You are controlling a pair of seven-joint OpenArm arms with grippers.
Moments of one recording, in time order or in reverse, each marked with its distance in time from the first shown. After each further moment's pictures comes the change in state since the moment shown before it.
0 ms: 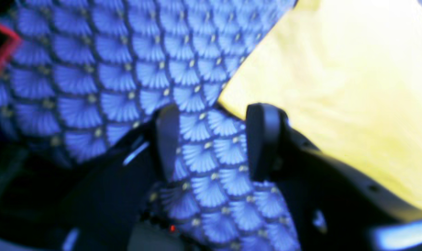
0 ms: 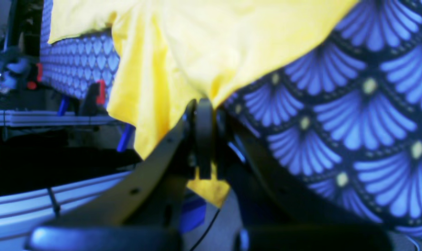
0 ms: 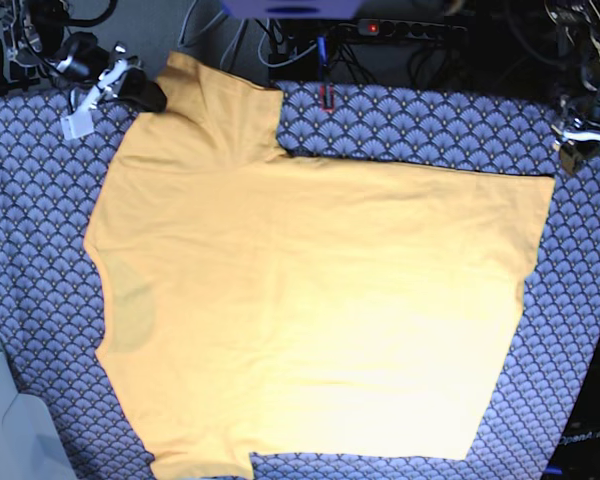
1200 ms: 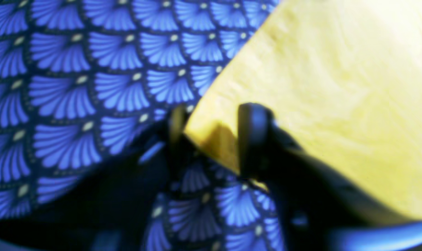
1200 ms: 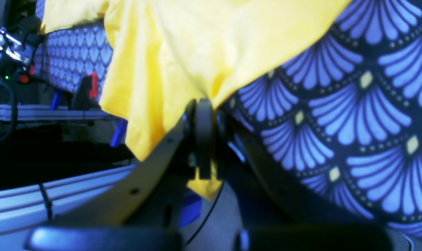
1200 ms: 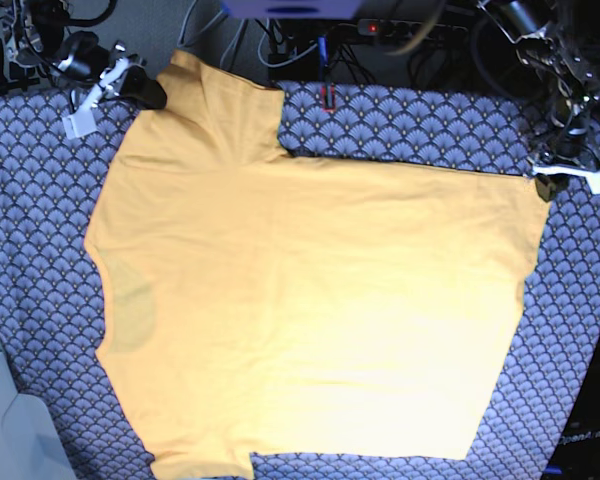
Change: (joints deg) left arm -14.2 3.9 -0.5 -17.1 15.9 -3.4 -9.5; right arm 0.0 0.1 -0.1 0.0 -1.5 0.0 -0.4
